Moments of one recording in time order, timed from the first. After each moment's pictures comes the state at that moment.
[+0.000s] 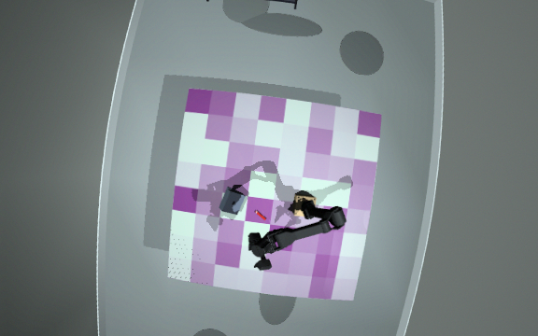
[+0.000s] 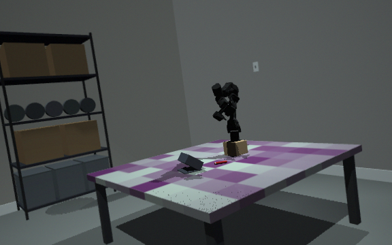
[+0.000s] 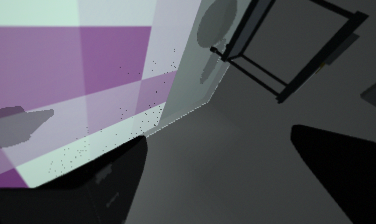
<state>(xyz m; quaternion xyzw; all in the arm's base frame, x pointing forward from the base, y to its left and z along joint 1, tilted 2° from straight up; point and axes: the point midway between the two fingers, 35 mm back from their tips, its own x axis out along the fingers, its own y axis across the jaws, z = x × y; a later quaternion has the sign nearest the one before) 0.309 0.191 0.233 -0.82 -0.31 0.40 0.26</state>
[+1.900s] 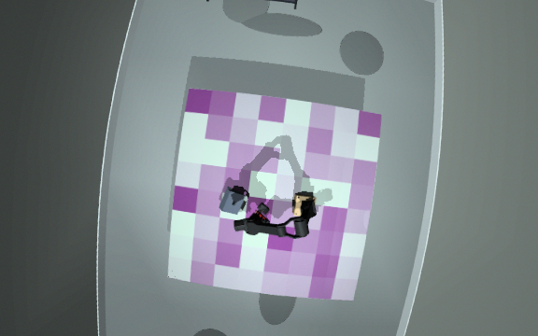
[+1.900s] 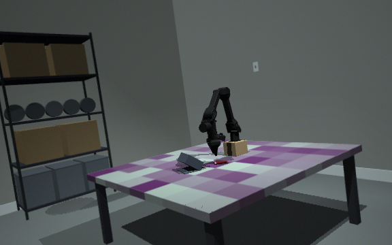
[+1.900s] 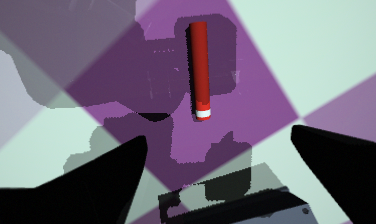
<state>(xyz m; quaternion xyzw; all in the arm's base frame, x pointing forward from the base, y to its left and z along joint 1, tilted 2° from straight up) 0.312 0.050 0.001 -0.66 0.25 0.66 0.26</state>
